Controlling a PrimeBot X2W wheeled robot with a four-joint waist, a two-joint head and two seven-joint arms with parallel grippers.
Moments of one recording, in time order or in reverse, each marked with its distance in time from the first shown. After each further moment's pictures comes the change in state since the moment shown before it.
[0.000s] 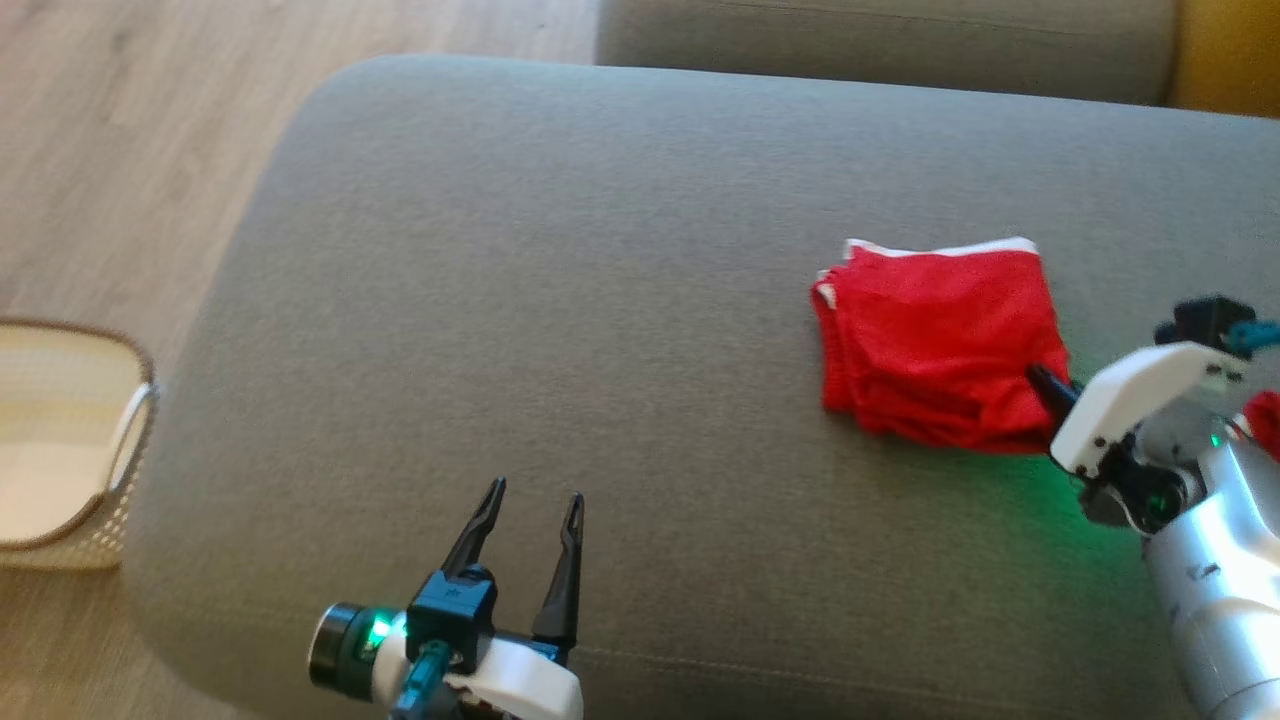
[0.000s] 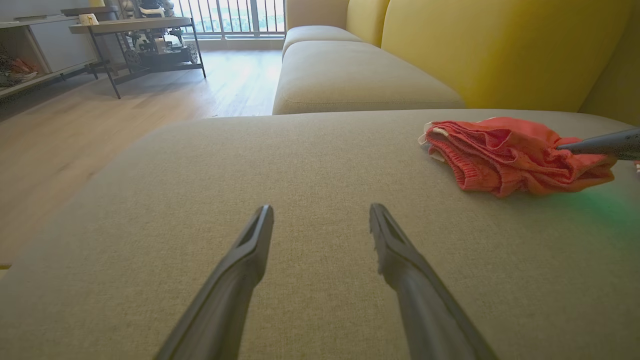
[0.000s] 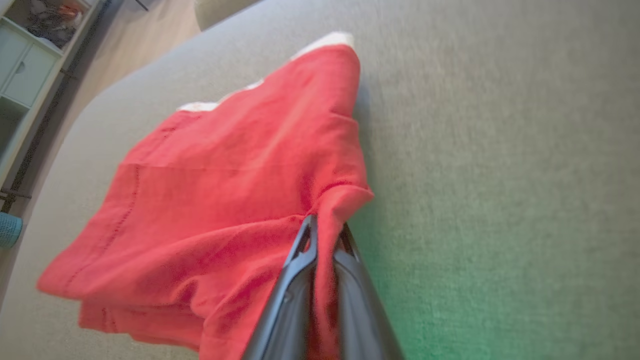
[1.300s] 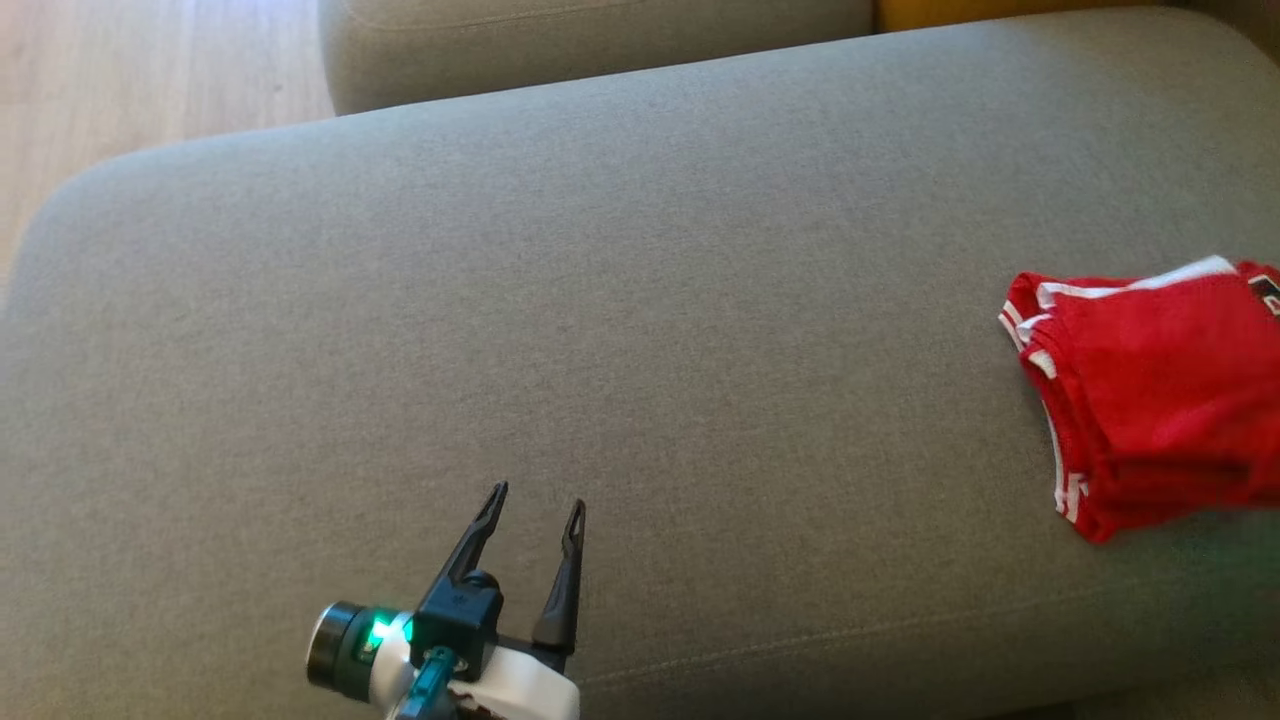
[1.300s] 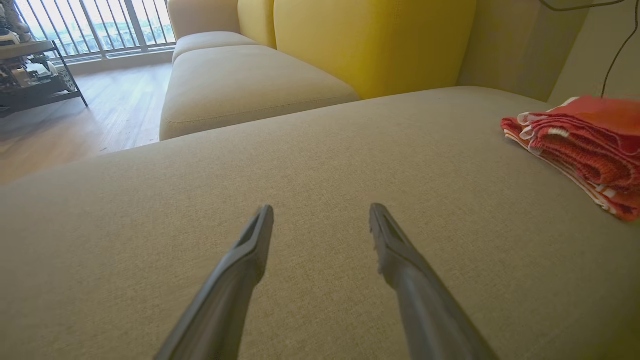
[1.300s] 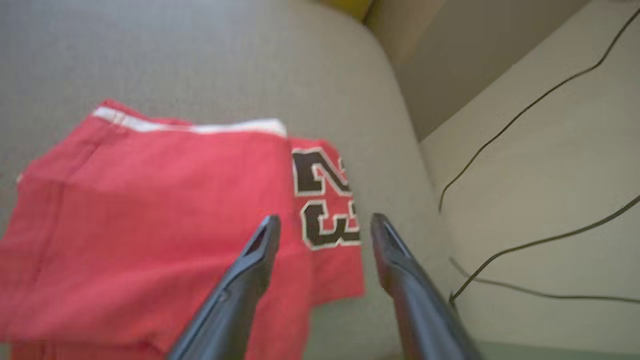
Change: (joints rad) left arm 0.007 -0.001 0.015 0.004 0.051 -0.026 0.000; right arm 0.188 -0.356 -0.053 -0.436 -0.423 0.000 0.125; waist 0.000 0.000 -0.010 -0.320
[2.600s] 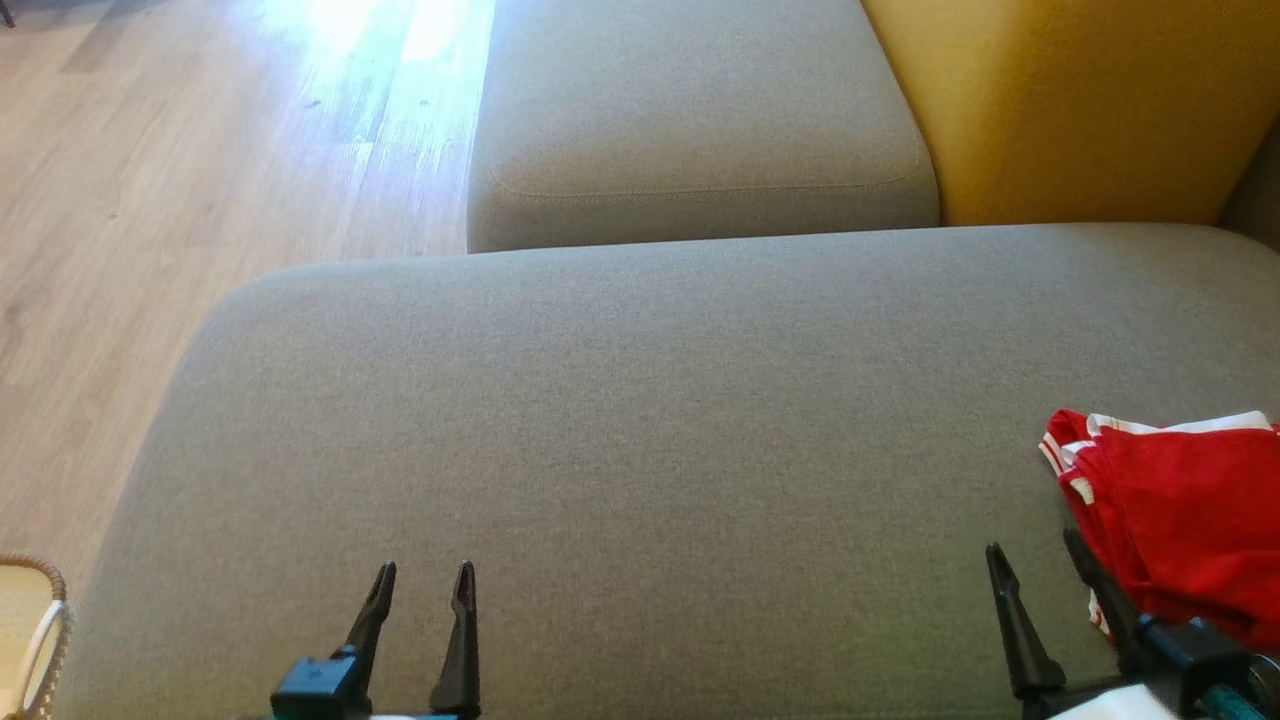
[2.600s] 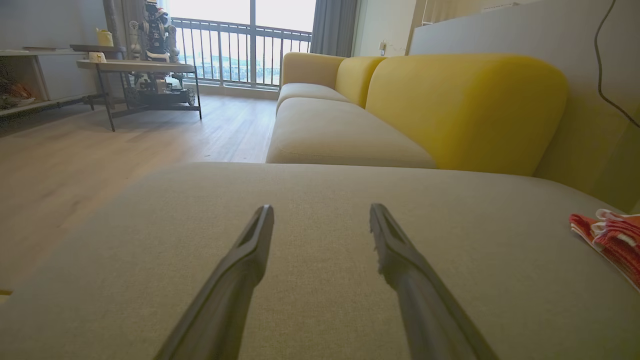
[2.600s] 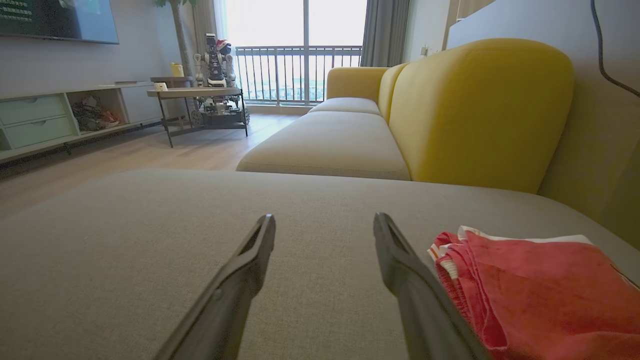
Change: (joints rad) left arm 0.202 0.004 0.204 -0.108 -0.107 -0.023 0.000; right arm 0.634 0.539 -0.002 -0.478 -0.099 0.000 -0.636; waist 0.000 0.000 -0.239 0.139
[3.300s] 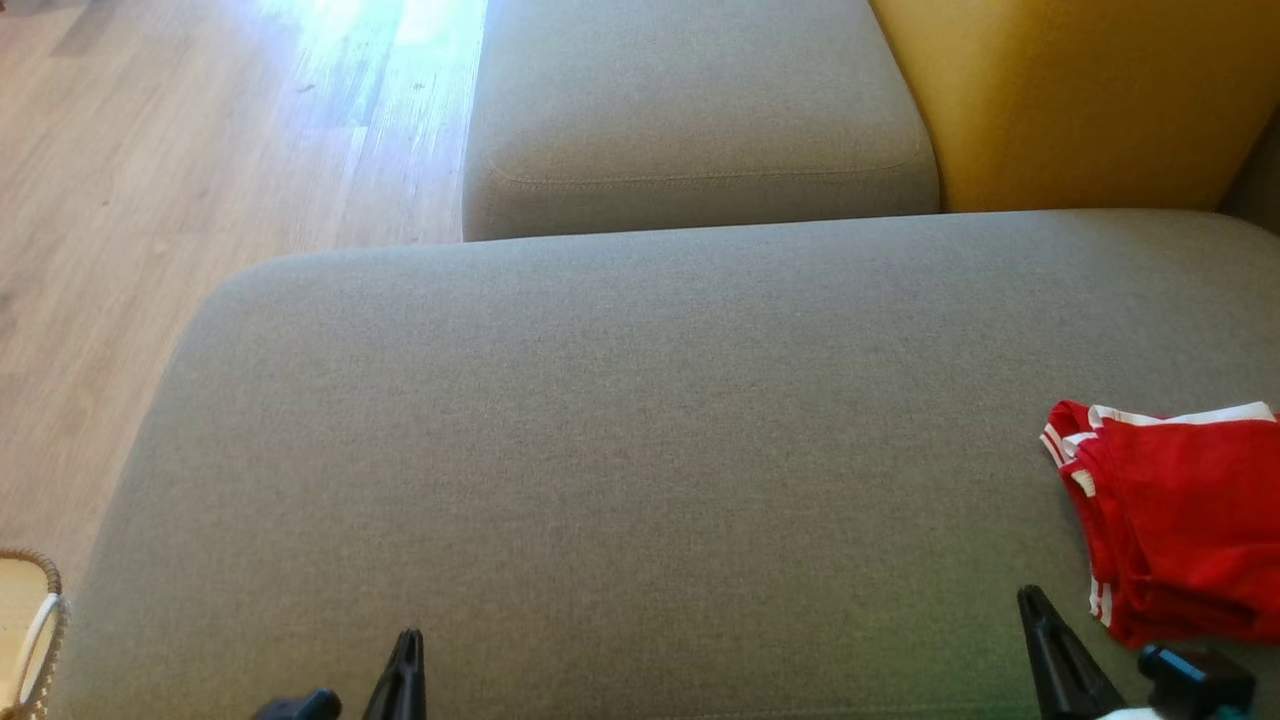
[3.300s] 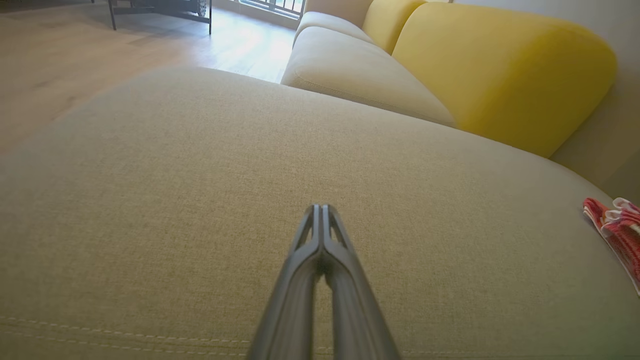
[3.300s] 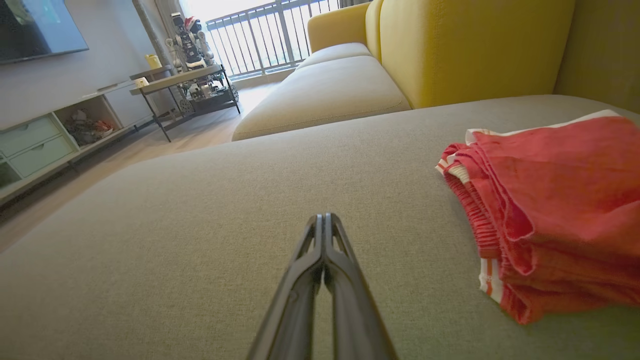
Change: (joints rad) left arm 0.033 0.000 0.015 0.112 -0.199 -0.041 0.037; right arm 0.015 0.005 0.012 0.110 0.185 0.000 0.049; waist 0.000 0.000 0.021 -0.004
